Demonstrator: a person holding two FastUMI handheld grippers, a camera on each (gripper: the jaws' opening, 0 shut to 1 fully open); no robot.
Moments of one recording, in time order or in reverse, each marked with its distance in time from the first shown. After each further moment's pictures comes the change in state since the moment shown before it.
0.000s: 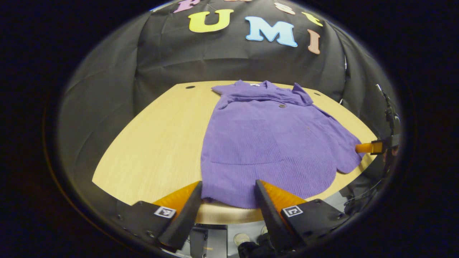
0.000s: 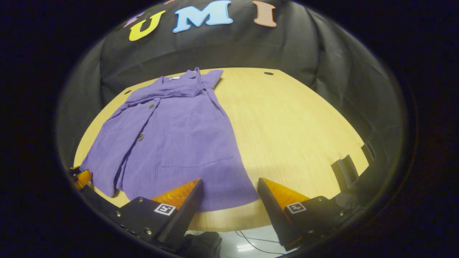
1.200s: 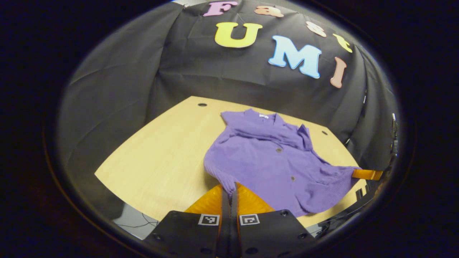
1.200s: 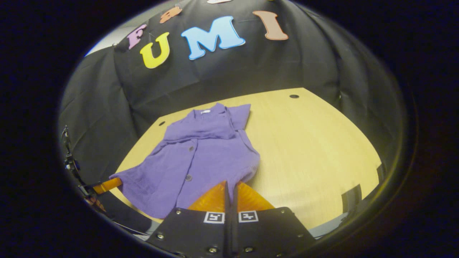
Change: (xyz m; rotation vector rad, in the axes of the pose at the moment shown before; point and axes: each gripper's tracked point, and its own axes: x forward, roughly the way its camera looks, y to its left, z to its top) left arm -0.033 -0.037 0.132 -0.225 -0.156 0.065; right arm -0.049 0.041 0.124 0.064 -0.182 0.298
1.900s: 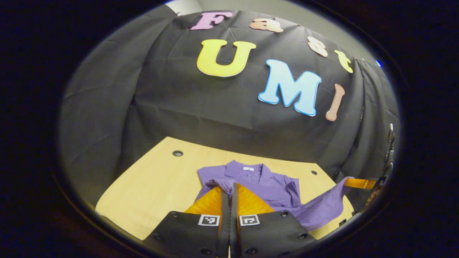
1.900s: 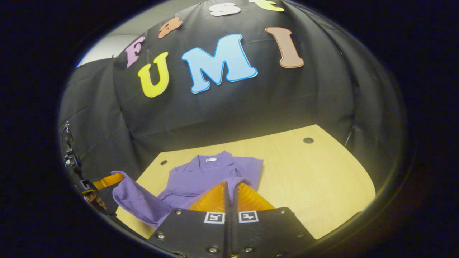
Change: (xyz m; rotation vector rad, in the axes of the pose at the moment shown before) left arm 0.122 -0.046 0.224 -0.006 -0.181 -0.145; right arm 0.077 0.026 0.184 -0.004 -0.185 -0.013
